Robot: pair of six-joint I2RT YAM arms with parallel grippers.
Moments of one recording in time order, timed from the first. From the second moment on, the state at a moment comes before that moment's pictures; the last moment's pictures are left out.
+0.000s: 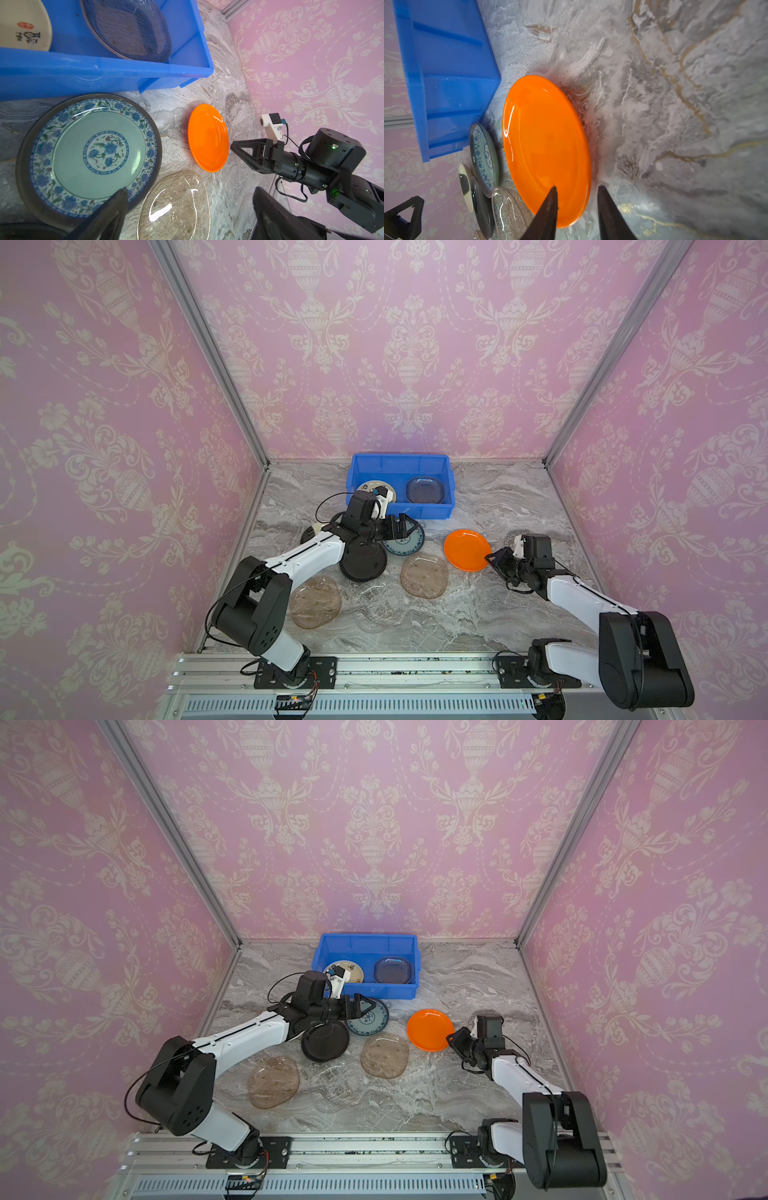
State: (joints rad) left arm -0.49 1.57 0.96 0.00 0.48 -0.62; right arm -0.02 1.25 0.42 -0.04 -0.35 0.82
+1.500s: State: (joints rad) left arm -0.47 1.62 1.00 0.00 0.49 -0.62; right arm -0.02 1.43 0.30 0.38 -0.40 0.99
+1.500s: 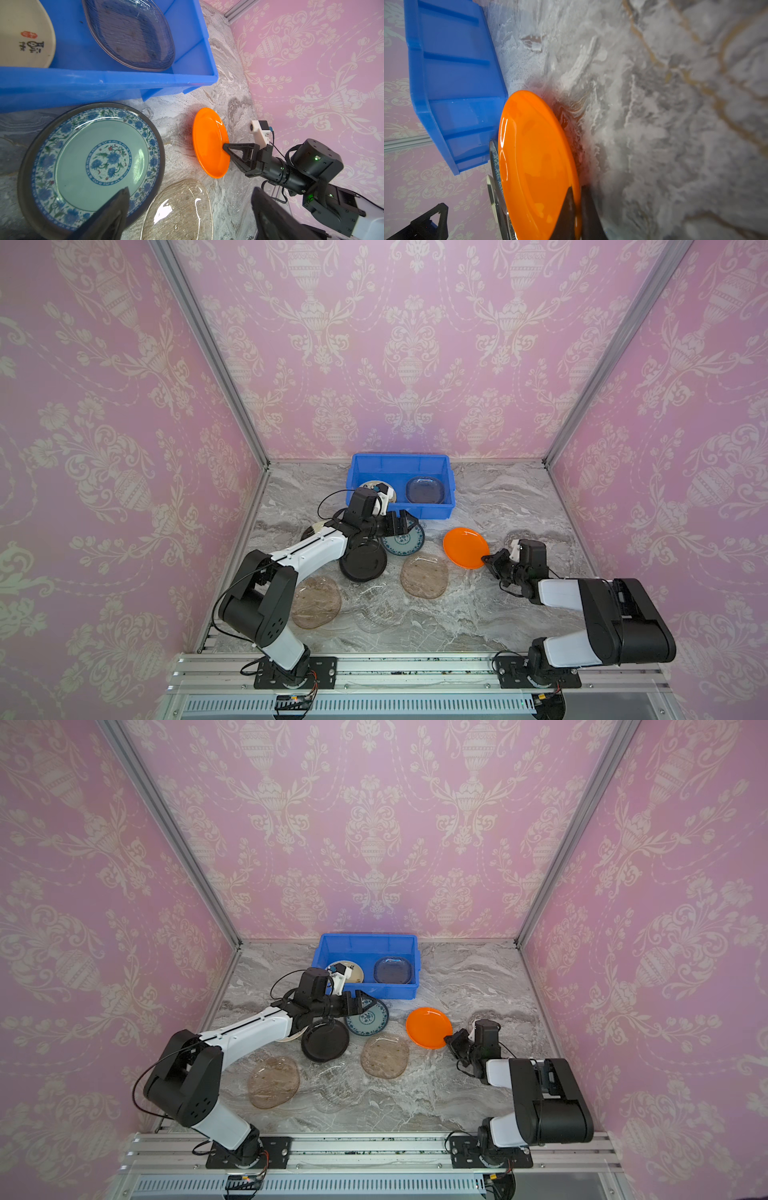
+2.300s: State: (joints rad) left arm -0.49 1.67 1.04 0.14 0.59 -0.69; right arm 0.11 1.01 0.72 -0.32 -0.25 0.82
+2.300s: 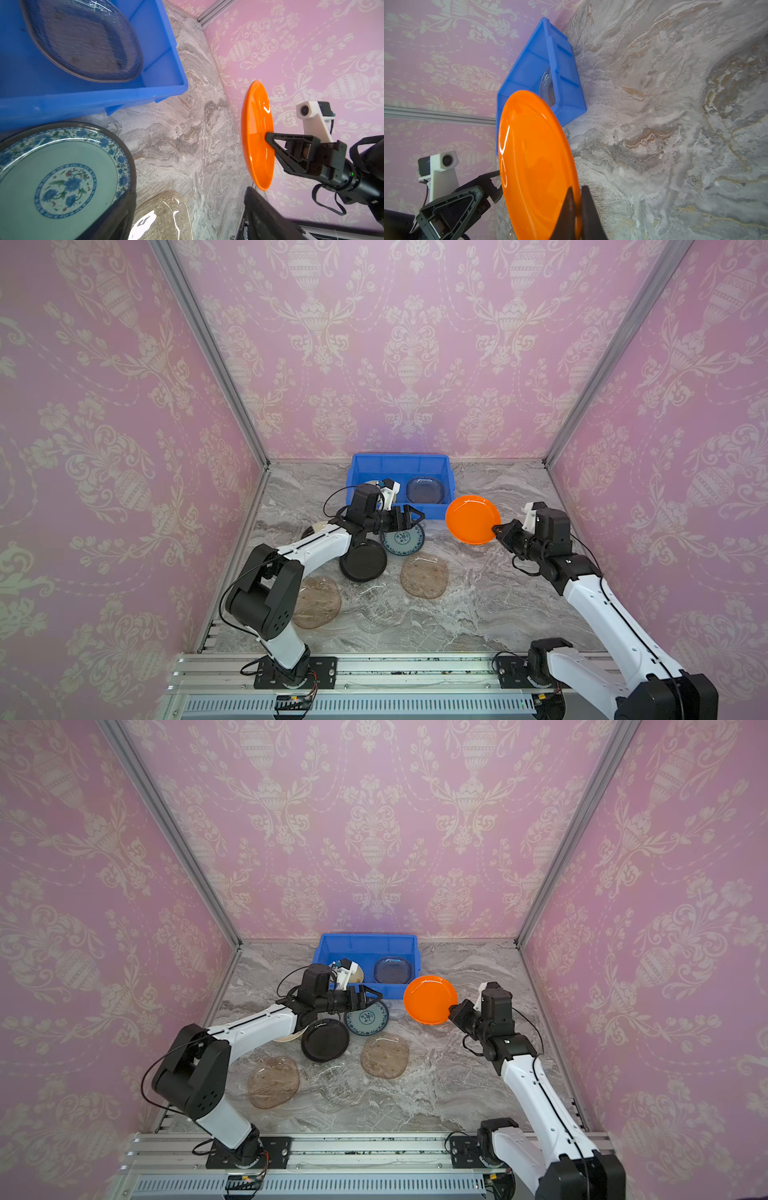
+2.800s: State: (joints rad) left arm -0.49 1.69 1.05 0.23 0.65 -0.77; right arm 0.28 1.18 0.82 -0.28 -0.25 0.81
